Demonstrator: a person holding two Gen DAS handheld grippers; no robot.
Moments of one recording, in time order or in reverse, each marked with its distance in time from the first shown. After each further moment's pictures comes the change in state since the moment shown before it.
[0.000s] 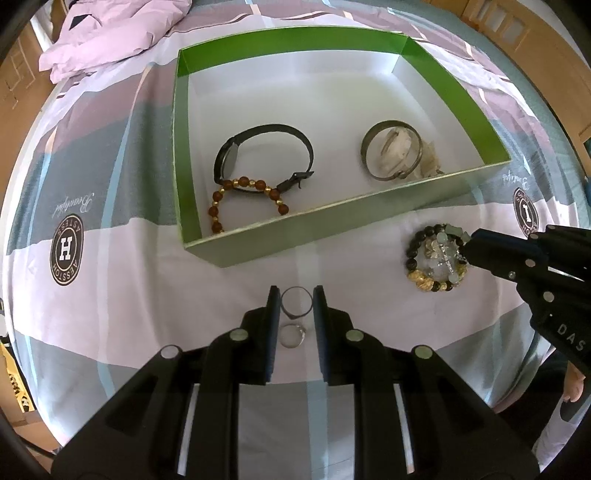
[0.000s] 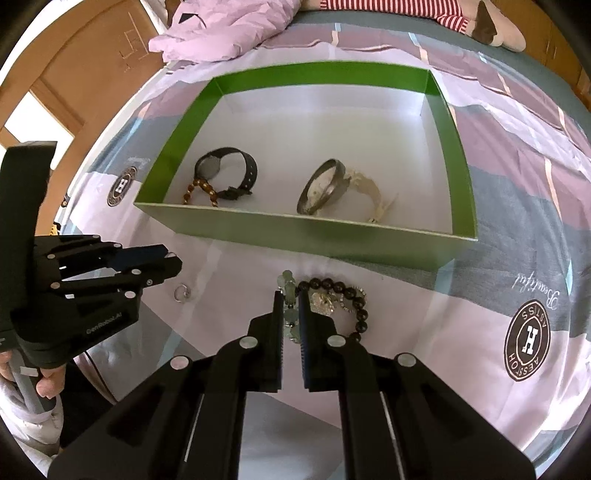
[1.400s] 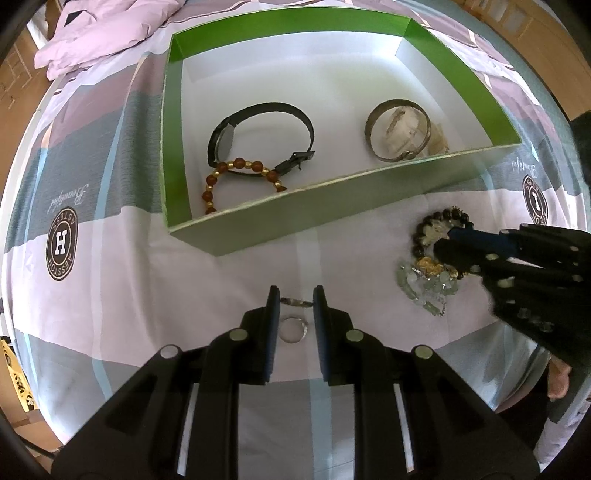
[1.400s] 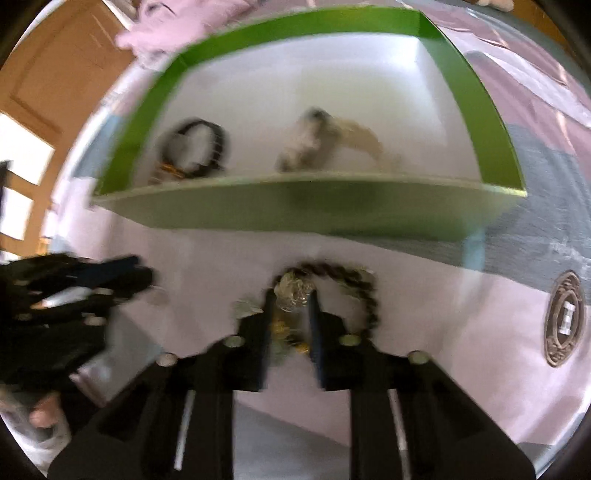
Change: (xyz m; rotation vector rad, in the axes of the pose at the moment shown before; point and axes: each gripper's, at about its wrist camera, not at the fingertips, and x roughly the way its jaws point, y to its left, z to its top) left arm 0.017 -0.005 0.002 0.009 0.034 0.016; right arm 0.038 -0.010 -0.001 0.098 0.047 0.050
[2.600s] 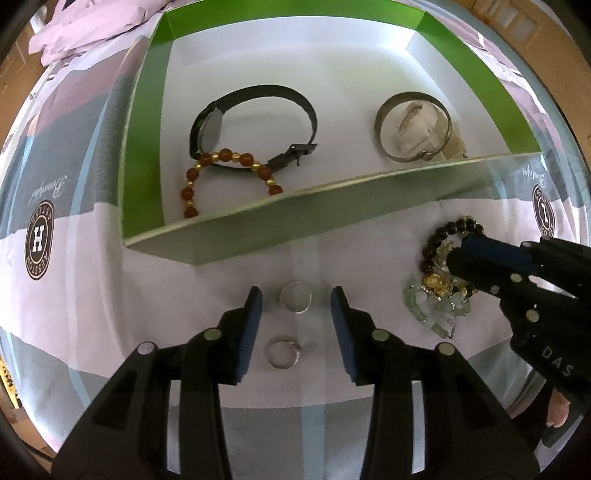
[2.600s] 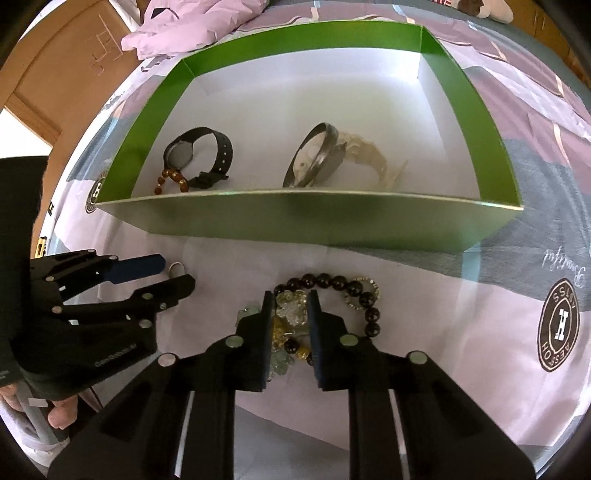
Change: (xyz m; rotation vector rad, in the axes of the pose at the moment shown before) left arm 0.028 0.001 0.005 -0.032 0.015 -0.026; right arm 0.000 0.004 -0.004 -0.018 -0.018 -0.053
